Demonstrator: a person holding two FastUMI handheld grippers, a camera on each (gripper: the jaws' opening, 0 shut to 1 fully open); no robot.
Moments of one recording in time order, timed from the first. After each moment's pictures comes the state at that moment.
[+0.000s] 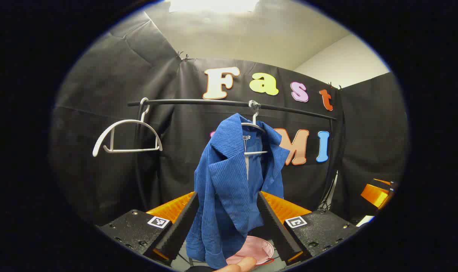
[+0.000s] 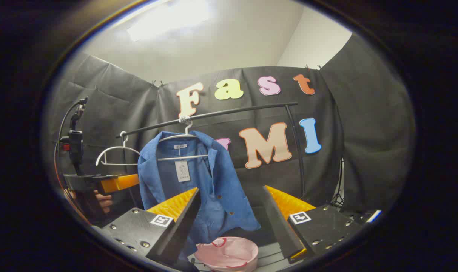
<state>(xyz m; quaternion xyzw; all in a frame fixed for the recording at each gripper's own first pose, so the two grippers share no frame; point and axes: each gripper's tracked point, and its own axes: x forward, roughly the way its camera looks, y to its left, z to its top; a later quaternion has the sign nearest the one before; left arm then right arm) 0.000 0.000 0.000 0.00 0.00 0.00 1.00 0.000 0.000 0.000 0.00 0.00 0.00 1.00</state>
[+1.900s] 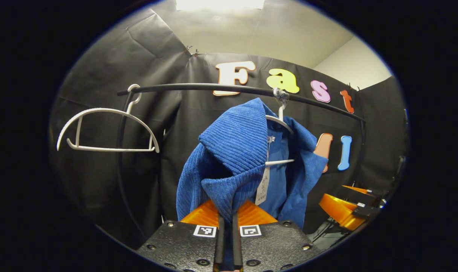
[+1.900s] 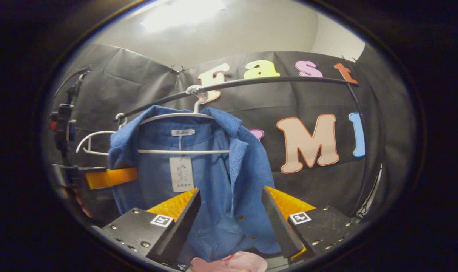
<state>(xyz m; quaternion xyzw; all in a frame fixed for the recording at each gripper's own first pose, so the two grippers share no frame) 0.118 0.021 -0.013 -0.01 0.00 0.02 1.00 0.229 0.067 -0.053 -0.03 0.03 0.10 0.99</state>
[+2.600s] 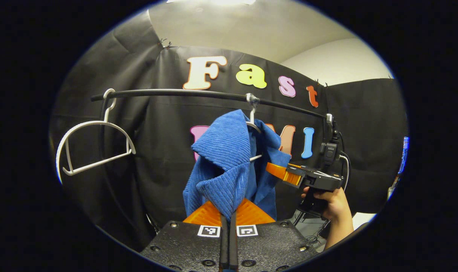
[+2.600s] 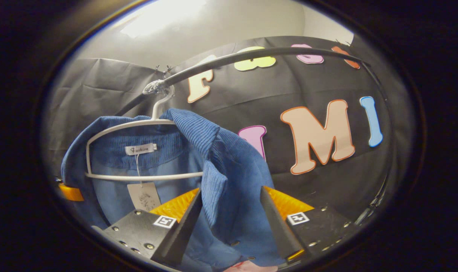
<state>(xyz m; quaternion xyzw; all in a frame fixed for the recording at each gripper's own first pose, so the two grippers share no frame) 0.072 0.026 0.021 0.00 0.04 -0.10 0.99 0.329 0.086 -0.037 0.02 0.05 0.14 0.99</state>
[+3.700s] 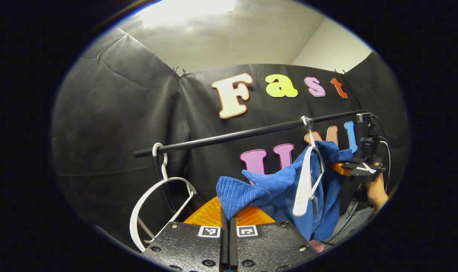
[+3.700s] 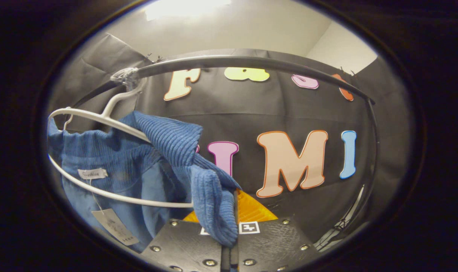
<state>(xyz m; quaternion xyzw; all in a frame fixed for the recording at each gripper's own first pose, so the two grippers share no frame) 0.101 0.139 0.107 0.11 -0.03 0.04 0.99 0.386 0.037 0.003 -0.07 0.00 0.00 1.00</state>
